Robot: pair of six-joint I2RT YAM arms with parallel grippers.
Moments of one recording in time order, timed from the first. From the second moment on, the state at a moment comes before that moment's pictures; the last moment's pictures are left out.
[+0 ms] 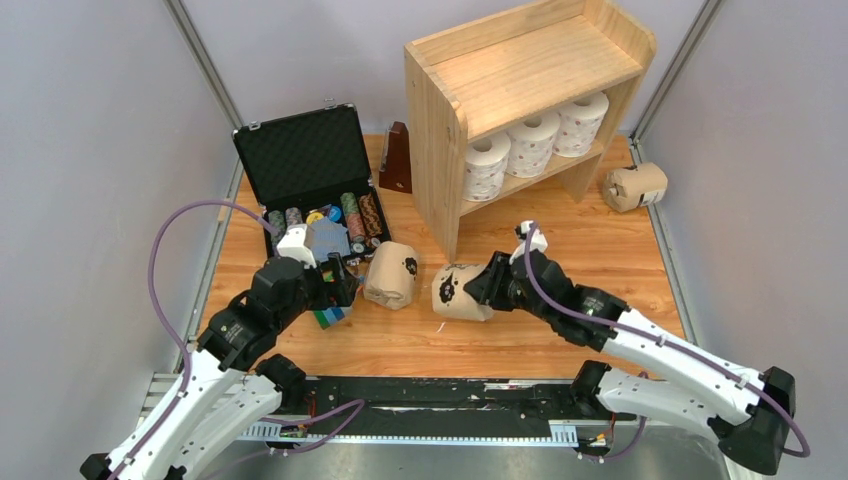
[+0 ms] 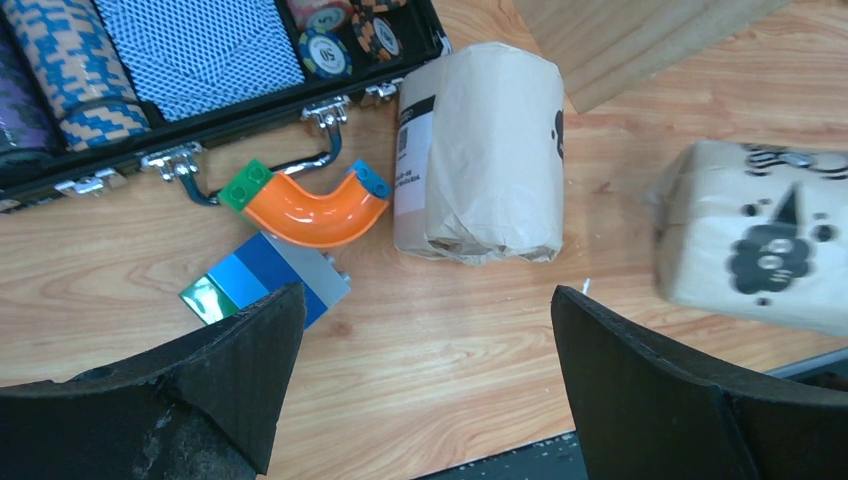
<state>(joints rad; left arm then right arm) -0.59 0.54 0.69 -0.71 -0.17 -0.55 0.94 0.84 0.62 -0.32 0.19 0.94</state>
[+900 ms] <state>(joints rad) -0.59 0.29 0.69 -0.71 -0.42 -0.31 0.82 1.42 1.21 -1.18 0.30 0.79</state>
